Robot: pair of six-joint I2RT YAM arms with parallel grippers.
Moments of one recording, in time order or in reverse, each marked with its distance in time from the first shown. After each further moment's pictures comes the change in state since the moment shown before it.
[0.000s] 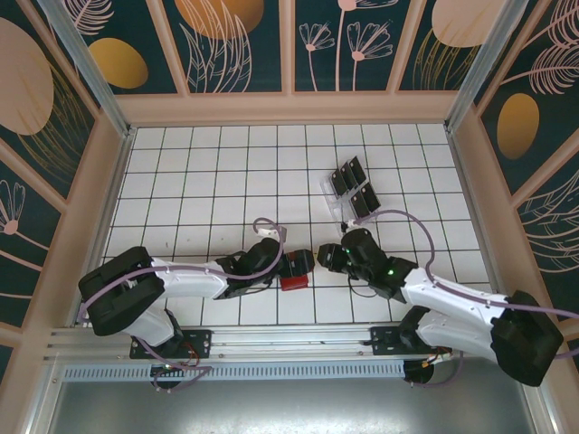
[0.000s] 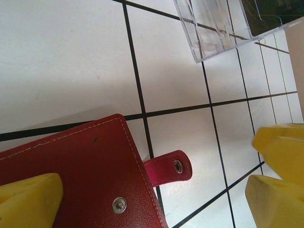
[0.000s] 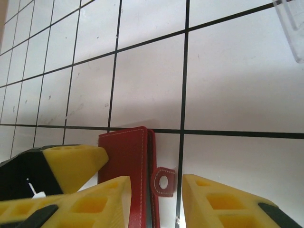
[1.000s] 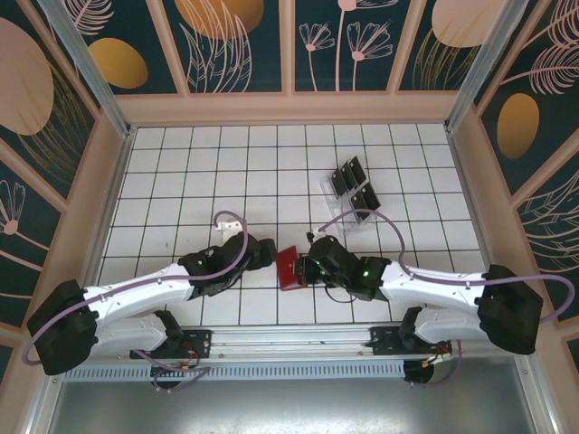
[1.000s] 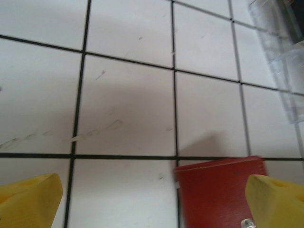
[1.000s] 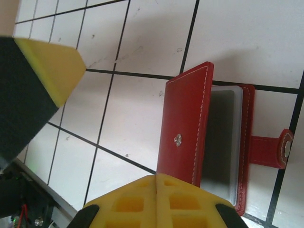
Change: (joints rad) left arm 0.085 -0.365 0.014 -0.589 -0.306 0.061; right arm 0.257 0.206 0.170 -0.012 0.025 0.028
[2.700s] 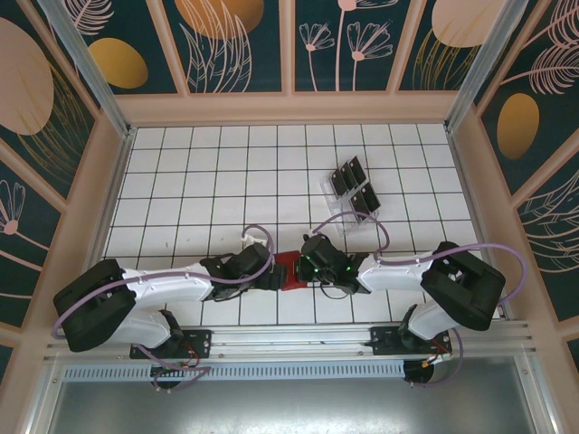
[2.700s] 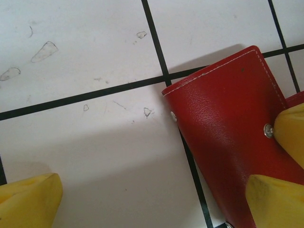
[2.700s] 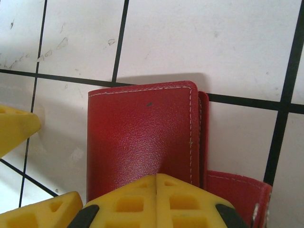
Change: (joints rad) left arm -0.053 0.209 -0.047 0.135 0.190 0.211; right arm -0.088 0.276 -0.035 0.206 -0.040 -0.037
